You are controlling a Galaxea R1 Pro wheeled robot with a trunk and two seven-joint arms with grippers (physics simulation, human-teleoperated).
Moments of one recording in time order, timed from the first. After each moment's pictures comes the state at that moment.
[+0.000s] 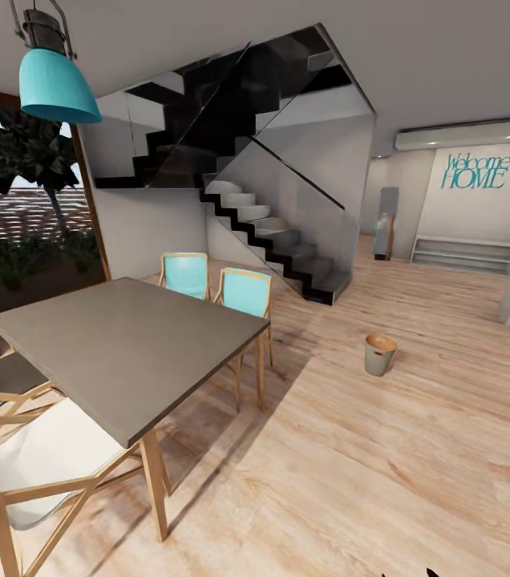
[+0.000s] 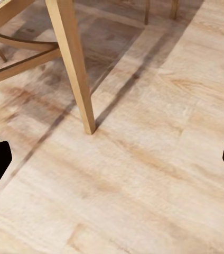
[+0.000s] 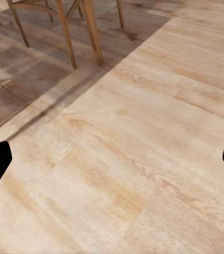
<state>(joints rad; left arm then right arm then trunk) 0.14 0.05 0.00 -0.90 -0.02 -0.25 0.01 0.19 -0.05 -0.33 -1.11 -0.01 -0.18 0.49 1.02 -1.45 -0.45</state>
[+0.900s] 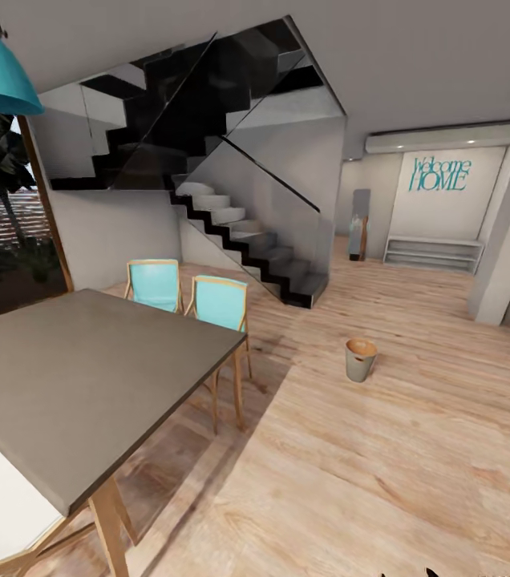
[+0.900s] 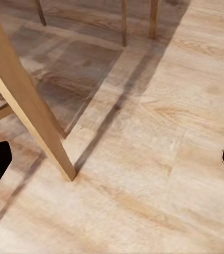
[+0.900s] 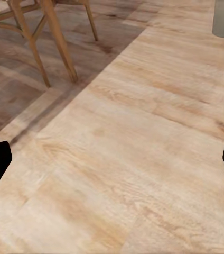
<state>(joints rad) 0.14 0.06 0.00 -0.90 -0.02 -0.25 0.01 0.19 -0.05 -0.33 -1.11 -0.01 -0.18 0.49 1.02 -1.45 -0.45</state>
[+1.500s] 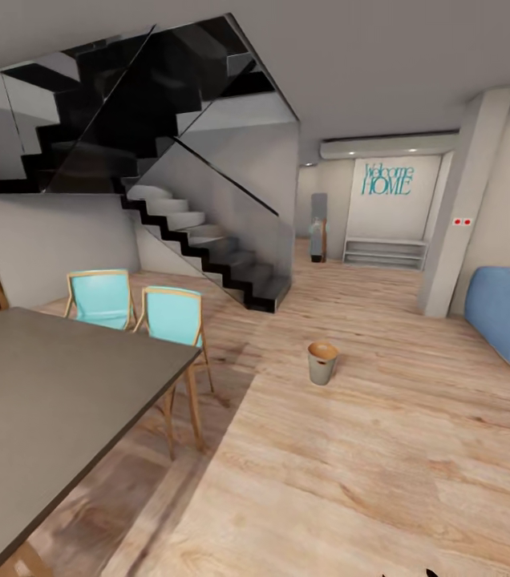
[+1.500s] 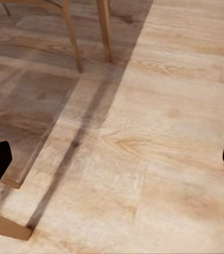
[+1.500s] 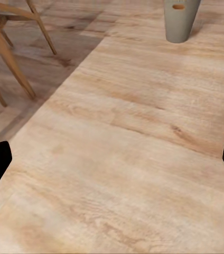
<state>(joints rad) 0.14 0.06 0.00 -0.90 -0.02 -0.25 0.01 0.19 -0.05 -0.33 -1.10 -0.01 -0.18 0.49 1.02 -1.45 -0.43</state>
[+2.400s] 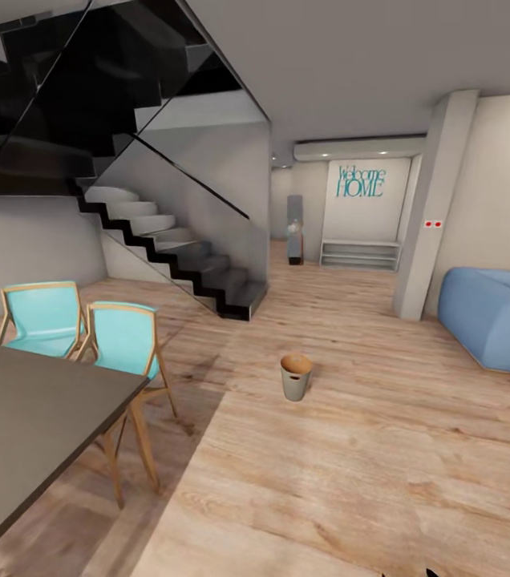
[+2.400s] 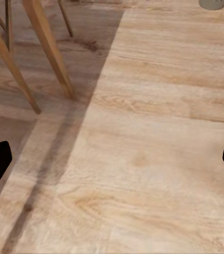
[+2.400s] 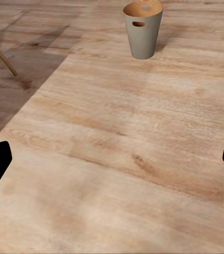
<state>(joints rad) 0.14 0.06 0.00 -0.90 -0.02 -0.24 0.01 0.19 -0.05 -0.33 -1.10 -0.01 -0.19 0.49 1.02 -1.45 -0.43</state>
